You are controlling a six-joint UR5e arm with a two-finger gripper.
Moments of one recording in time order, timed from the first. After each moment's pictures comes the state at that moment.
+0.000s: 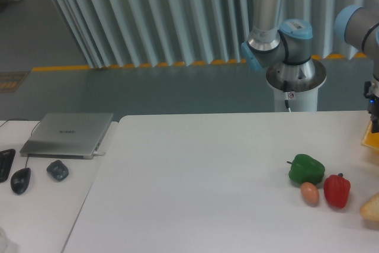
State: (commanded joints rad) arm 2.62 -1.85 -1.44 -1.37 1.58 1.88
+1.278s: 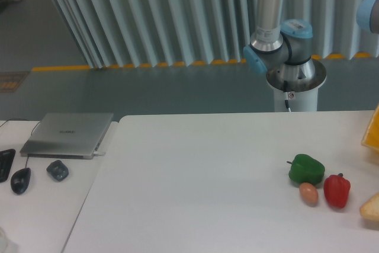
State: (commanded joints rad) arm 2.77 -1.79 -1.52 -1.25 1.60 2.25
